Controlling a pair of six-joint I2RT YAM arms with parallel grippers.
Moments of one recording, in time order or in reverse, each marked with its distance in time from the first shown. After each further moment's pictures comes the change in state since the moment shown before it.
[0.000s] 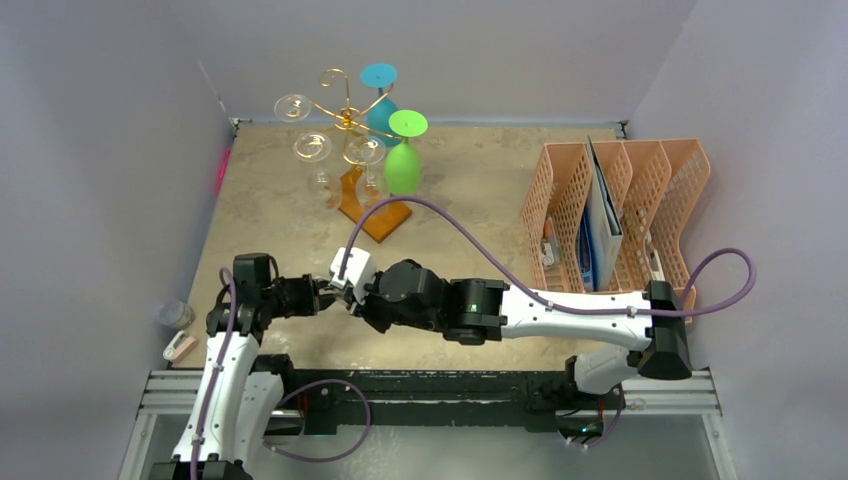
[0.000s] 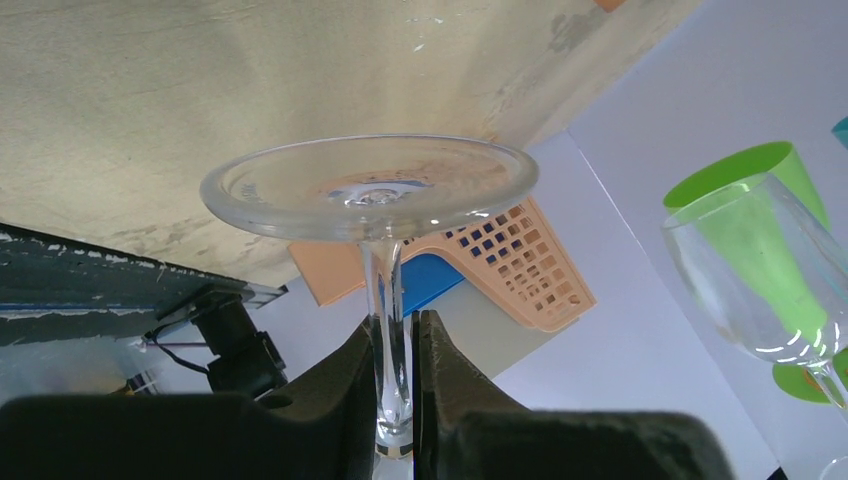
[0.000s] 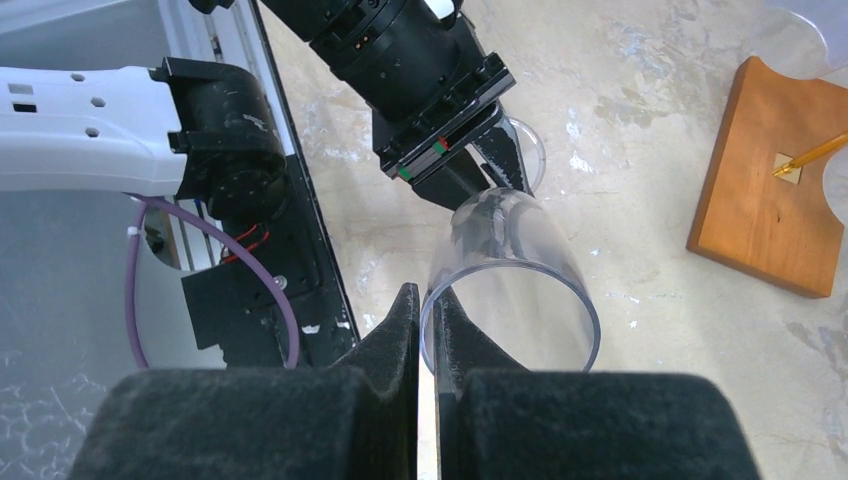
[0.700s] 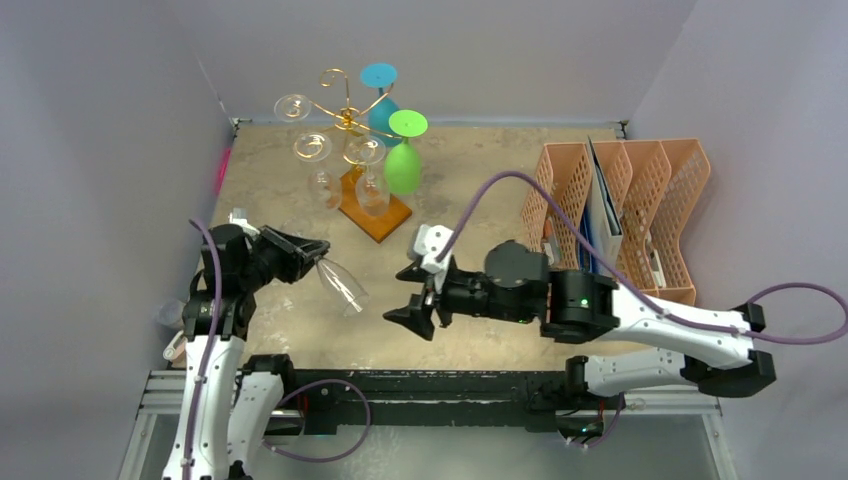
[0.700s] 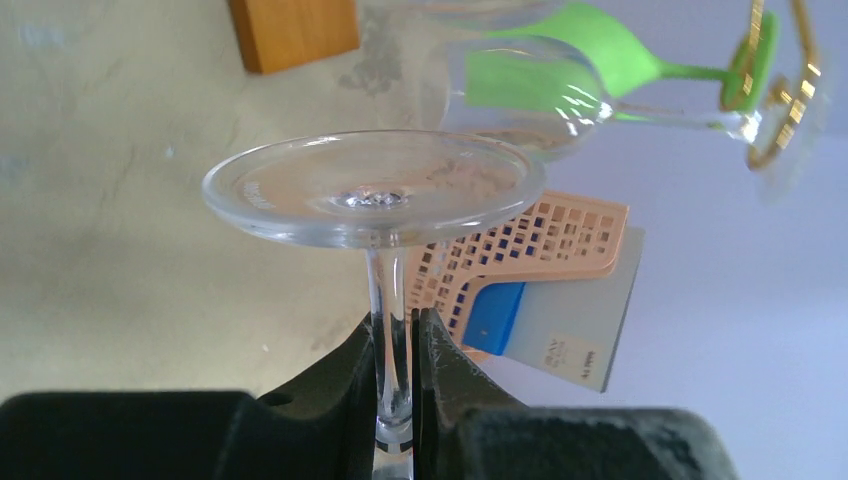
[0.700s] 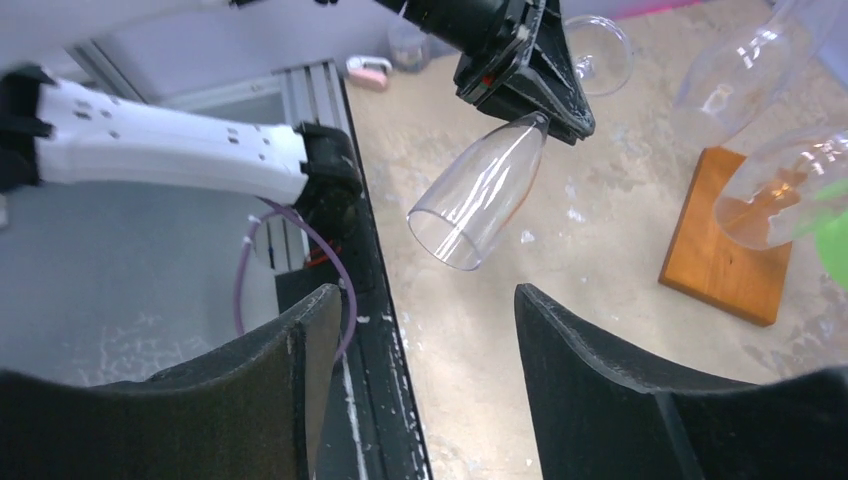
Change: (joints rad) left arm -0.001 0.002 0.268 0.120 -0.152 0.476; right arm -0.022 -0.341 -0.011 -0.143 -0.122 -0.004
